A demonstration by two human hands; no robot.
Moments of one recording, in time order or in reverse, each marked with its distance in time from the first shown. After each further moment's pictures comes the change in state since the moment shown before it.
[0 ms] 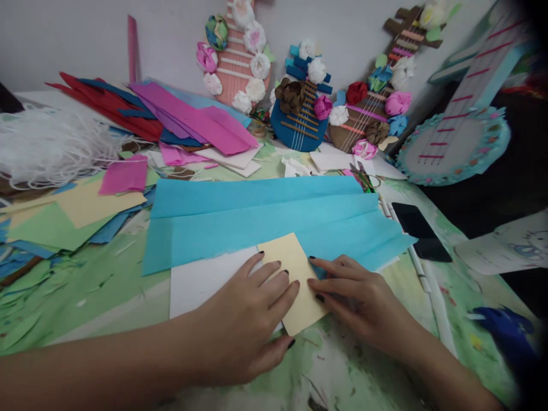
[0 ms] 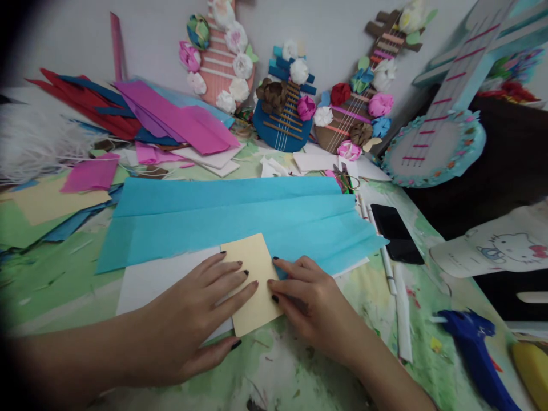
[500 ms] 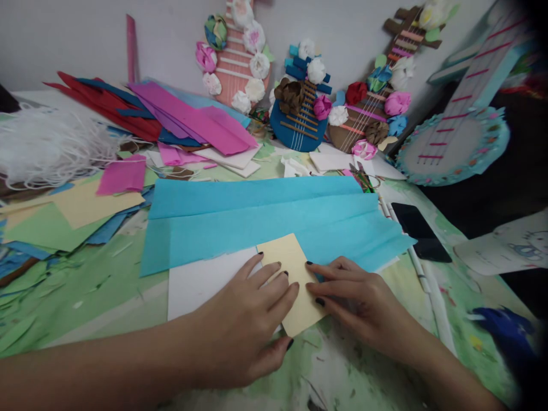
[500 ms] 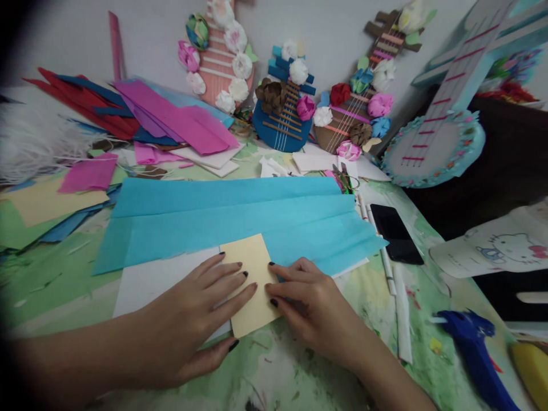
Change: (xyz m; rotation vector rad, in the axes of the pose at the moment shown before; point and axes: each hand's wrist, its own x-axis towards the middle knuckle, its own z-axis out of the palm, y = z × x) left_hand 0.000 0.000 -0.001 -0.025 -0.023 -0.008; right_hand 0.002 -0.003 -0.004 0.062 -0.047 0.010
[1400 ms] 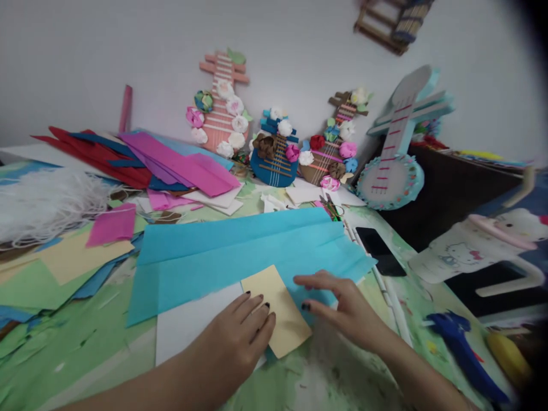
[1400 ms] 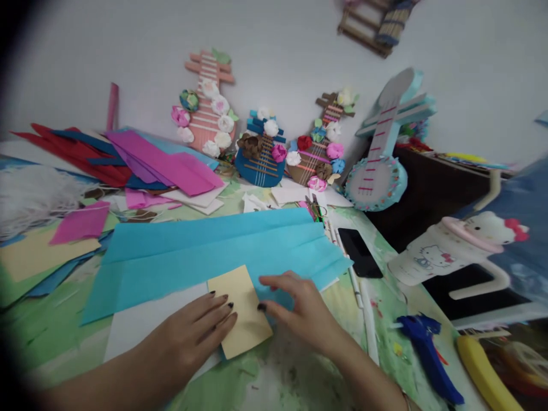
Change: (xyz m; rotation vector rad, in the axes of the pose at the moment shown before) left_hand 0.005 -0.009 0.012 0.275 0.347 0.179; right_hand 0.012 0.000 -0.023 0.112 0.101 0.224
